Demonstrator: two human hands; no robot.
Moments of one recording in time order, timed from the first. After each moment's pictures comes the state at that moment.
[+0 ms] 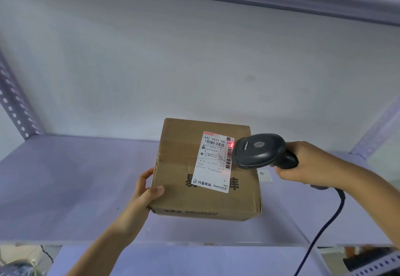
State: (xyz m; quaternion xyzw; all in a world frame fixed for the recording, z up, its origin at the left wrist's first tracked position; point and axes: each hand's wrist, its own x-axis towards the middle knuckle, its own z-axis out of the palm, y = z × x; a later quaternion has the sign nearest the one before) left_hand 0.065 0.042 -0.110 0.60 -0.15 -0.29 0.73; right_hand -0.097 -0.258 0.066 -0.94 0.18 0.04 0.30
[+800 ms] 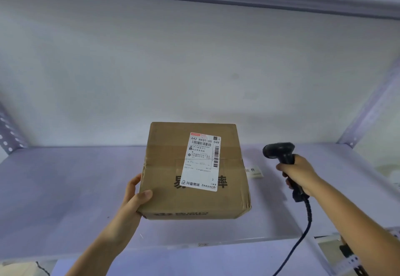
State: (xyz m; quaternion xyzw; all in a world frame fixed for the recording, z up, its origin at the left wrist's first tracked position) left_hand 0.063 0.040 -0.106 0.60 -0.16 -0.28 0.73; right_hand -0.093 -0.348 -0.057 -0.76 0.45 -0.13 0.45
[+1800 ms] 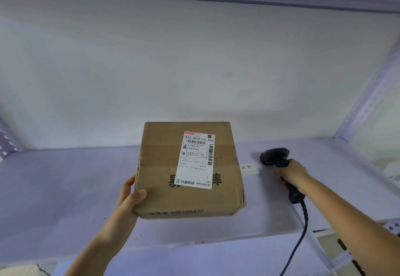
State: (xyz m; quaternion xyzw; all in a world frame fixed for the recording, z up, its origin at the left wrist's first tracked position) left_hand 0.067 0.038 -0.117 0.59 -0.14 -0.28 0.74; right_hand -0.091 -0.366 -0.086 -0.76 0.52 -0.06 0.38
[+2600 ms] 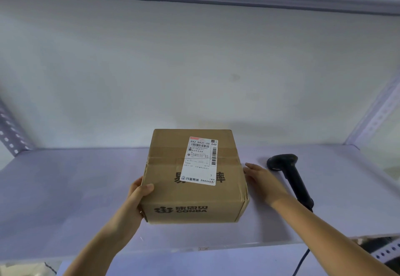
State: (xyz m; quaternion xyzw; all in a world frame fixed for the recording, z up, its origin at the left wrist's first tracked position) left_hand 0.087 0.034 -0.126 0.60 -0.11 -0.30 0.73; right_hand -0.045 -0.311 -0.117 -0.96 0.20 -0.02 0.18
